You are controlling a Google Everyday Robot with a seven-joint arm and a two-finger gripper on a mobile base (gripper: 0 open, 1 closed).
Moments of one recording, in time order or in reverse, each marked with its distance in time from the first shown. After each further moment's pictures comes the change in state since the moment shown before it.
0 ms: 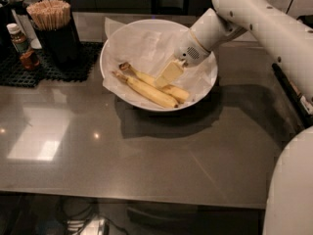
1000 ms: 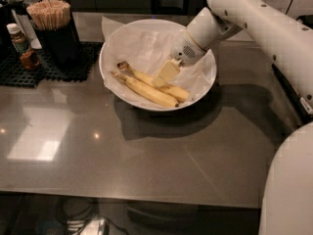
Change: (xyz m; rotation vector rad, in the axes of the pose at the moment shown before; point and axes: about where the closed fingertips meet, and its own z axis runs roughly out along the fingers) arm -0.006 0.001 0.005 0.002 0.020 0.017
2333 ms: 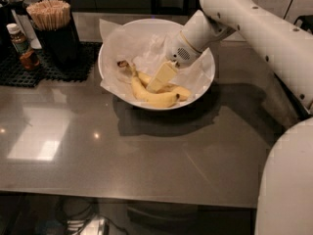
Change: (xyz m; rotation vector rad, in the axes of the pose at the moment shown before) arm -0.004 0.000 0.012 -0.005 0.012 0.018
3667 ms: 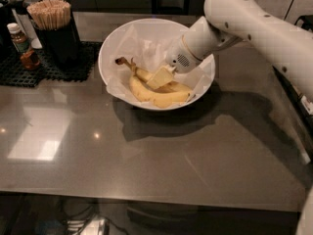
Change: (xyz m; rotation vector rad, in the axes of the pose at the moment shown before) arm -0.001 0.009 -0.003 0.094 -0.079 0.011
